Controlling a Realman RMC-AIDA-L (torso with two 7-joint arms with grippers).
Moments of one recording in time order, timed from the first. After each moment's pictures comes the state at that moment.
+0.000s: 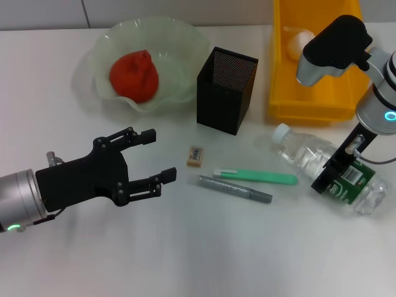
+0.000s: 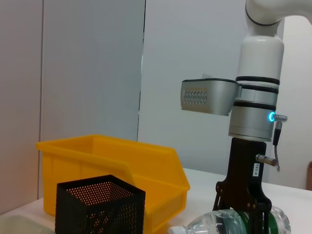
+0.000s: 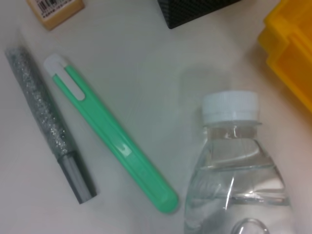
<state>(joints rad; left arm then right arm) -0.42 -2.06 0.79 0.35 1.74 1.58 -0.85 0.81 2.09 -1.35 -0.98 -2.80 -1.56 2.57</state>
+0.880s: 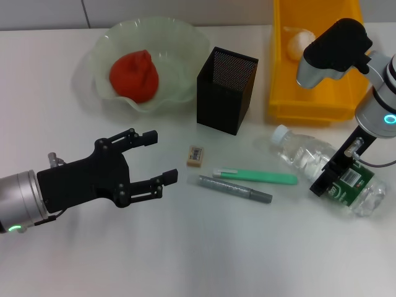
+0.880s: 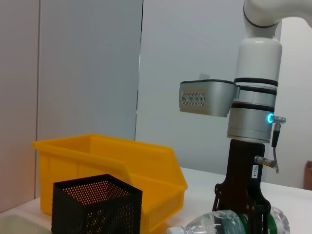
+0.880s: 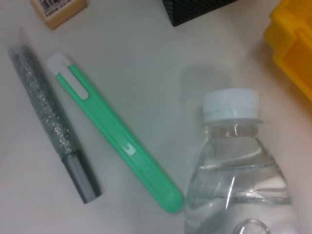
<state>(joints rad) -0.42 -2.06 0.80 0.35 1.74 1.58 -0.85 0.80 2.09 -1.35 -0.97 -2.79 -1.56 2.56</state>
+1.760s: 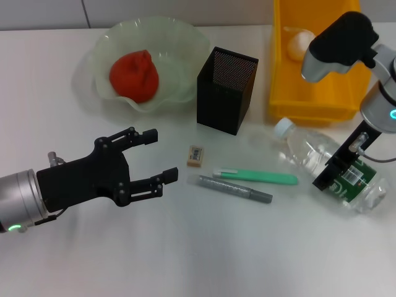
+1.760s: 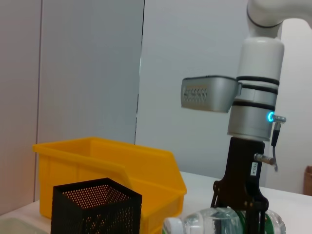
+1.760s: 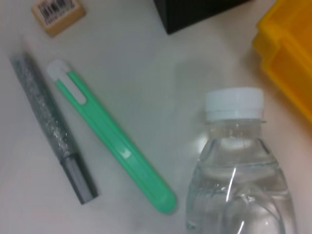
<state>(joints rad) -0.42 -2.06 0.80 0.35 1.73 1.59 -0.87 0.78 2.08 -1.34 -1.05 -2.79 -1.59 2.56</state>
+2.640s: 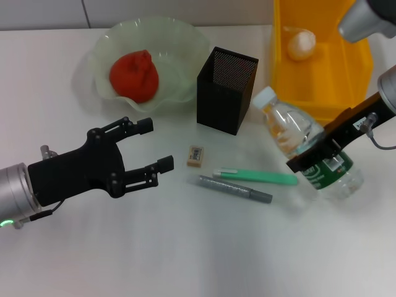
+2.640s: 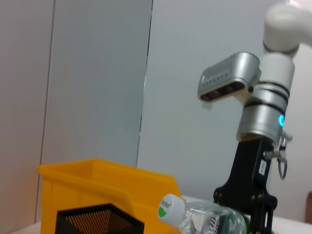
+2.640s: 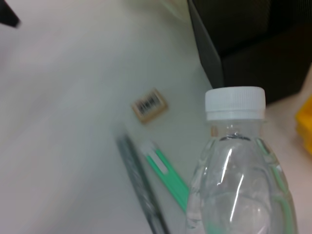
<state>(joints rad) -0.42 -2.06 0.75 0.37 1.73 1.65 -0.90 0.70 2.08 -1.09 -1.17 -2.55 -1.69 2.34</state>
